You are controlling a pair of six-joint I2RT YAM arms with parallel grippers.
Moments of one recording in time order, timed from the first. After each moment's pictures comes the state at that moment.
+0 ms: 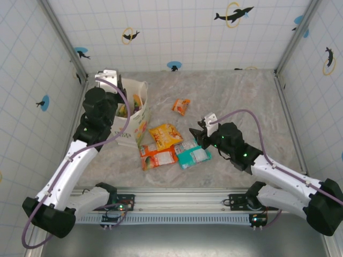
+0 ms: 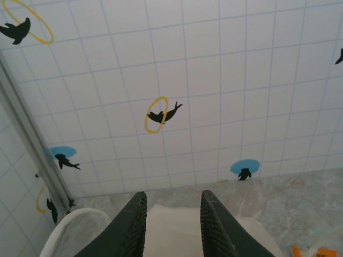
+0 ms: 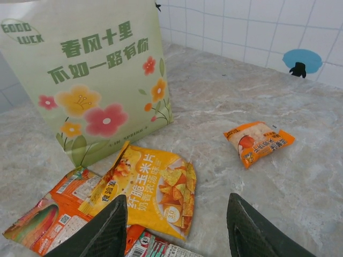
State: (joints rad) left arm -0.40 1.03 1.07 -0.10 -0.29 0.10; right arm 0.79 0.99 0.55 0.13 -0.01 0.10
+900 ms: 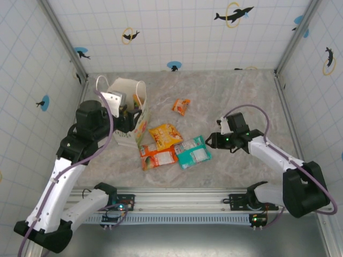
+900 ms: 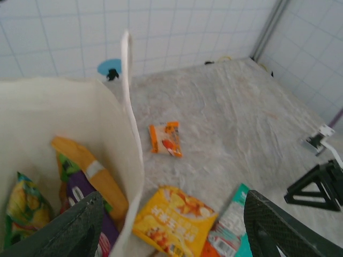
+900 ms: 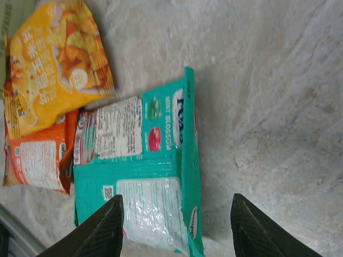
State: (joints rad) left arm -0.40 0.85 1.10 -0.67 0.23 -0.09; right arm 0.40 1.25 0.66 -0.44 -0.43 0.38
